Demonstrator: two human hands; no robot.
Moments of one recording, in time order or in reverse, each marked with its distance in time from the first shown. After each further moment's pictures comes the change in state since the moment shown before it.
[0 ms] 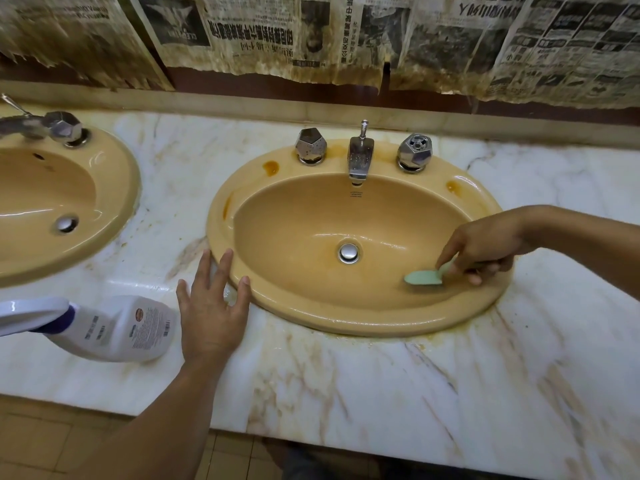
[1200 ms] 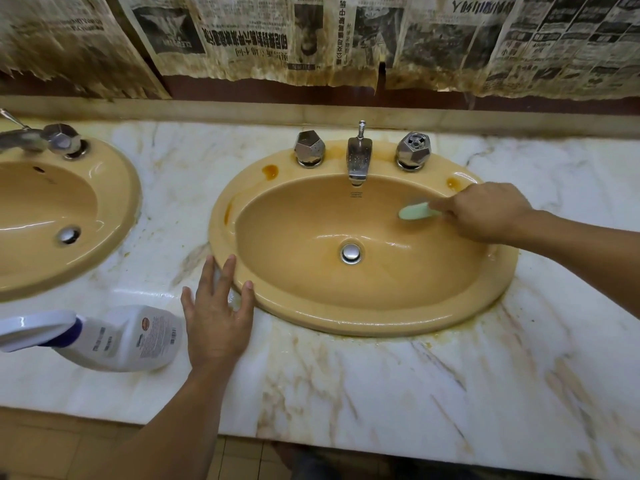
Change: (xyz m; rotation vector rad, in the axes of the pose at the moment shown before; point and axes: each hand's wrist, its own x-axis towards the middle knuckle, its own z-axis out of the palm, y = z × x) left_hand -0.001 0.000 -0.003 -0.013 -0.013 0.005; right_hand 0.010 -0.005 -0.001 -0.704 0.900 0.071
